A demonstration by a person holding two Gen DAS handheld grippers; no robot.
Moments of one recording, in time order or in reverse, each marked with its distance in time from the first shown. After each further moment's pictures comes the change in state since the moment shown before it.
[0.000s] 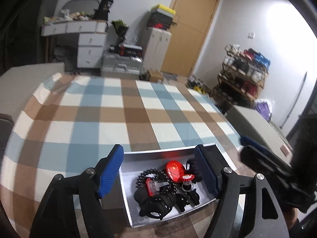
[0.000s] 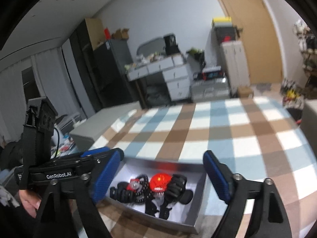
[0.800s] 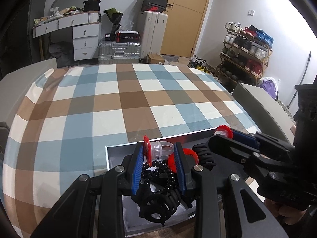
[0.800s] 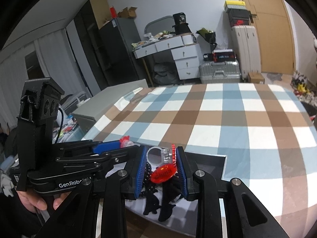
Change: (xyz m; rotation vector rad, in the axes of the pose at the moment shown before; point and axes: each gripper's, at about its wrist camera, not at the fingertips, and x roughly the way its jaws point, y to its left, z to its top) left arm 0.035 -0.013 -0.005 0.085 0.160 0.025; right arm 0.051 -0.006 -0.006 -0.015 0.211 0.075
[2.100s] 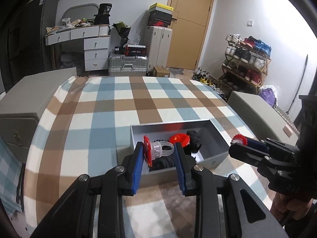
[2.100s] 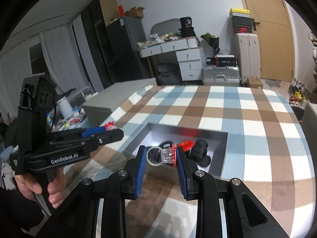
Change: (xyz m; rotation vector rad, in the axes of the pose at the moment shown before) left arm -0.068 0.002 -0.026 -0.004 -0.107 0.047; right arm -0.067 0.051 -0.023 -0.063 -0.009 -0.026
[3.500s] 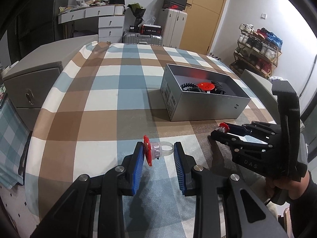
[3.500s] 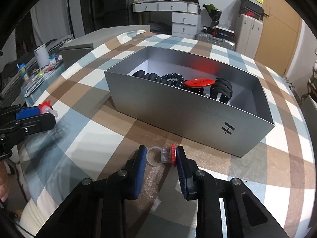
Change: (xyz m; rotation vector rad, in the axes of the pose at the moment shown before) left arm -0.029 0.038 -0.082 -0.067 0.122 0.054; right arm 0.077 0.038 -0.070 -0.157 0.308 -0.209
